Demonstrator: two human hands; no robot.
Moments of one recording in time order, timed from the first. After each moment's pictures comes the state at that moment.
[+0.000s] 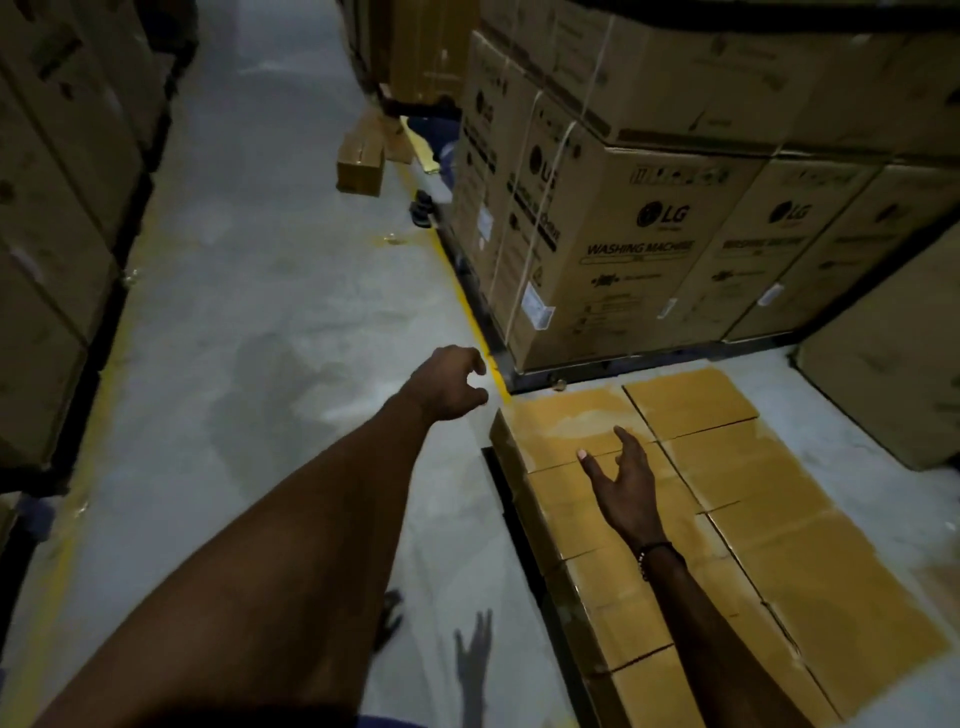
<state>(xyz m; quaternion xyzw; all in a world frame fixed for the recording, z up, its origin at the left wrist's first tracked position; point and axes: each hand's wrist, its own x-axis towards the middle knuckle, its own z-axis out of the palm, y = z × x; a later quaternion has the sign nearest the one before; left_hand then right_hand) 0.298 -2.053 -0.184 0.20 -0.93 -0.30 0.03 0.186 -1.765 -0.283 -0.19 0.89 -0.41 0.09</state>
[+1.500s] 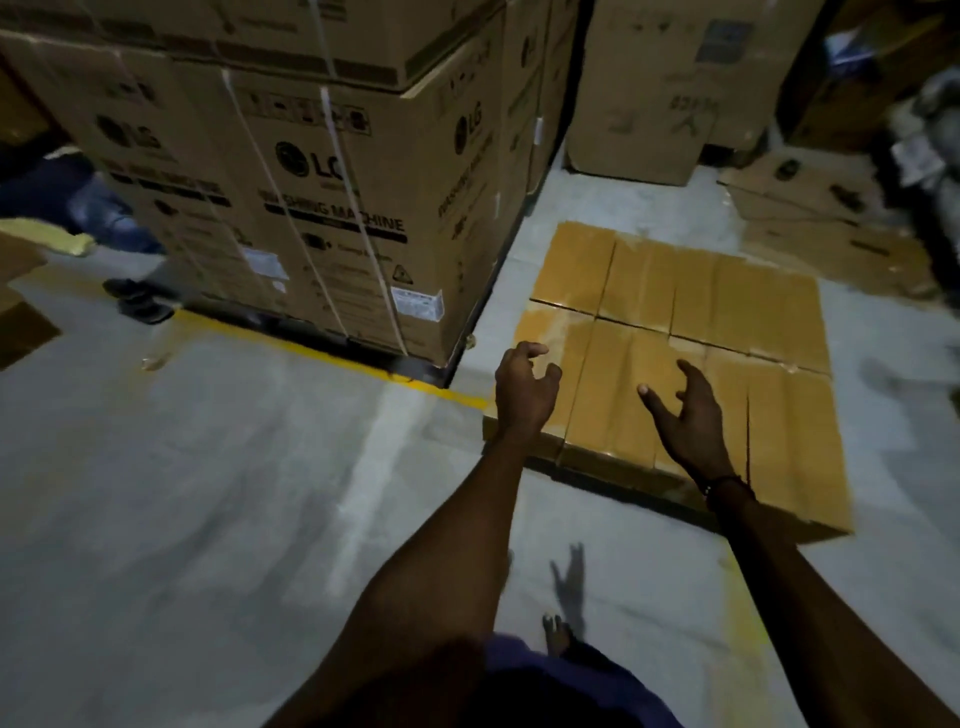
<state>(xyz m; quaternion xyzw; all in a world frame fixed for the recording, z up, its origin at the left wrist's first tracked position) 0.049 -2.243 -0.291 -0.01 -0.82 -0.57 0.00 0.151 -2.029 -0.302 0.21 0.88 -0.42 -0.13</state>
